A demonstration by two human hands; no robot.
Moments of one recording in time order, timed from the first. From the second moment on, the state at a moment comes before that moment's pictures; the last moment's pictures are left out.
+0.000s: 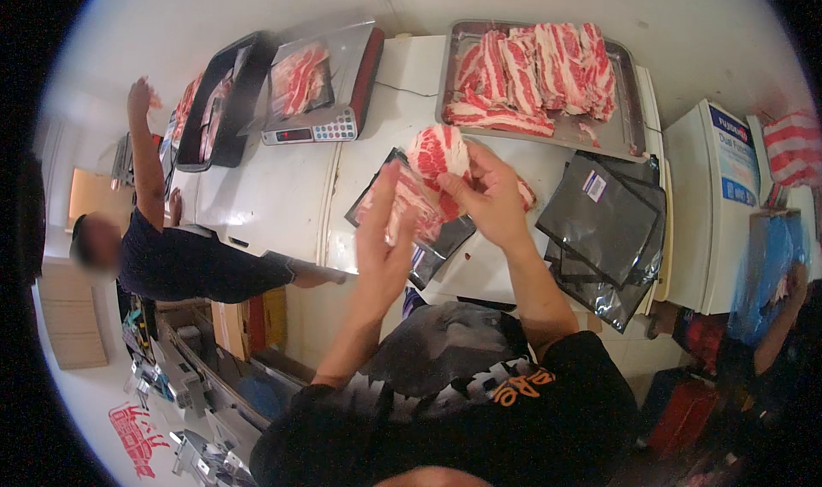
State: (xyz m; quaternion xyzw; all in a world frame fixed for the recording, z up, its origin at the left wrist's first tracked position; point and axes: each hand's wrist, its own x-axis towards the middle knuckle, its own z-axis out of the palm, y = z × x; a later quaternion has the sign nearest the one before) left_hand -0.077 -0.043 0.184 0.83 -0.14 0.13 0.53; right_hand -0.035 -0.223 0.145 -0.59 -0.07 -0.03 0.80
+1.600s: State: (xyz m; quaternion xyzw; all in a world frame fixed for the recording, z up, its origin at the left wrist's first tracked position) left_hand -0.046 -0.006 0.179 0.80 -0.12 -0.05 0.58; right_hand -0.013 -0.218 0.163 -0.60 -0.24 0.02 0.76
